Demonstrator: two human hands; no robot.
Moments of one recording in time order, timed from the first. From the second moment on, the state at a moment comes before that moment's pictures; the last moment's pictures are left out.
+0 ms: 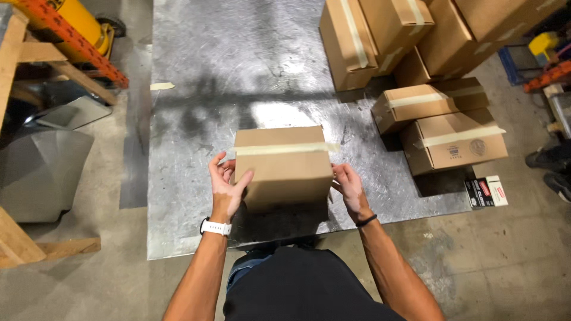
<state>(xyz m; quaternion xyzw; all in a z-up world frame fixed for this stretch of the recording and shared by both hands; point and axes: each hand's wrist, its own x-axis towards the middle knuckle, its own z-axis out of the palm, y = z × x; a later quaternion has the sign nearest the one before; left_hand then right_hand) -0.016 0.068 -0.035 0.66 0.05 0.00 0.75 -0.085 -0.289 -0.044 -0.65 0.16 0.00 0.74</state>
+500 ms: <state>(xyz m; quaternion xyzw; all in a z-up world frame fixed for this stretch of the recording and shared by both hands) -0.005 -0.049 0.019 0.93 -0.27 0.13 0.21 -0.021 -0.313 -0.045 -0.77 0.22 -0.01 0.60</state>
